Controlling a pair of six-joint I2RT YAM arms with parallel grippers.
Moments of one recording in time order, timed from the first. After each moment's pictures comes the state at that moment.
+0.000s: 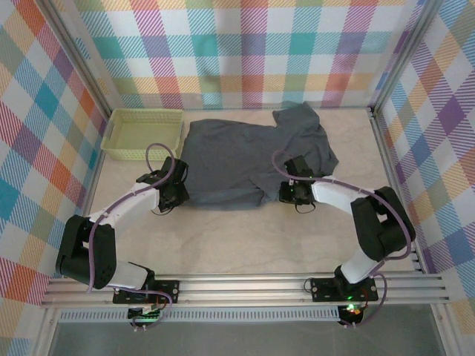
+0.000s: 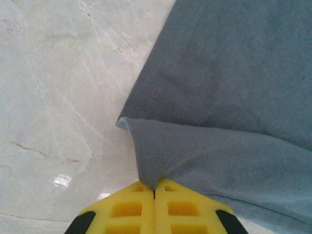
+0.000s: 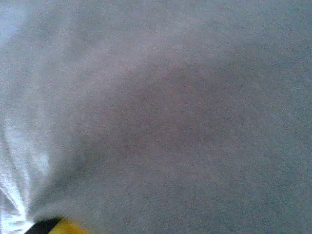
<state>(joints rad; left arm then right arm) -0.34 1.41 0.87 -0.67 -0.19 -0.74 0.46 1.63 0.91 -0.41 -0.03 0.53</state>
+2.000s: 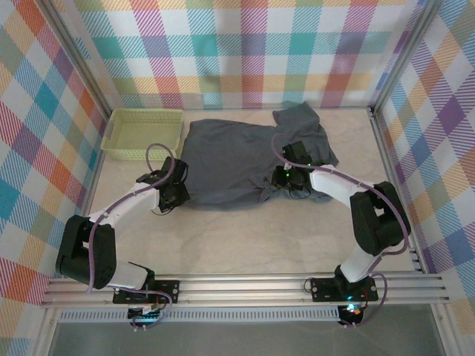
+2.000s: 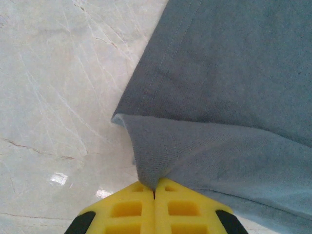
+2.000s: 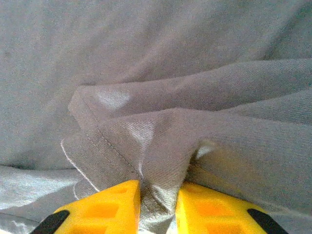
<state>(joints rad) -0.34 1.41 0.87 -0.67 -0.17 -0.74 0.44 1.68 1.04 -0.40 -0.13 0.57</state>
